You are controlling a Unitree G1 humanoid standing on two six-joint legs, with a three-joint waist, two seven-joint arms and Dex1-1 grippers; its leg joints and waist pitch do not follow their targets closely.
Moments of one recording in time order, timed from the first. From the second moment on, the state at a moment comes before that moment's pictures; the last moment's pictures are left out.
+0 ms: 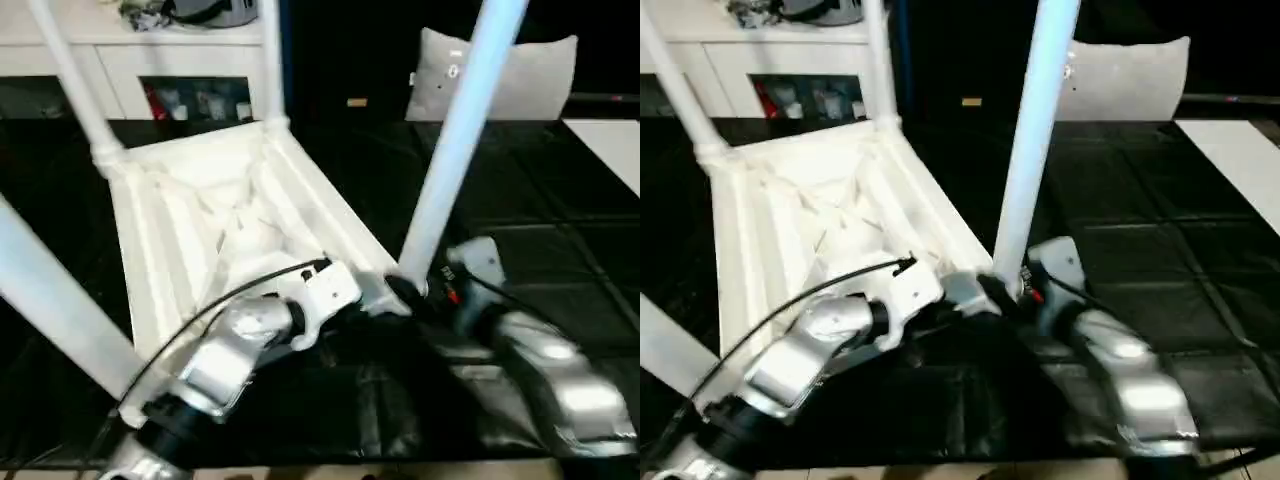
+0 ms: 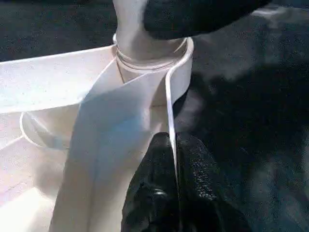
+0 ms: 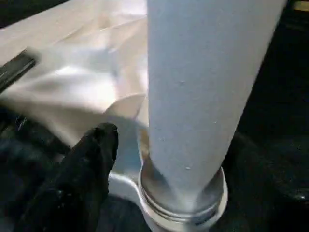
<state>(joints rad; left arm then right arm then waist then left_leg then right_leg) -0.35 0.25 -0.43 0.09 0.06 0.37 -0.84 -0.10 -0.40 0.02 -0.11 0.23 0.41 0.73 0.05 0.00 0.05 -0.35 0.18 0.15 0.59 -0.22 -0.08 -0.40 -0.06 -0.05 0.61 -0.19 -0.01</state>
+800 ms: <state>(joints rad) -0.39 0.48 -0.49 0.11 -0.01 0.13 -1.25 -0.15 -0.69 0.12 0.00 0.37 0.32 1.36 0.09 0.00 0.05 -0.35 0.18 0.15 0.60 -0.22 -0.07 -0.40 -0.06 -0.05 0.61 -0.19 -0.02</state>
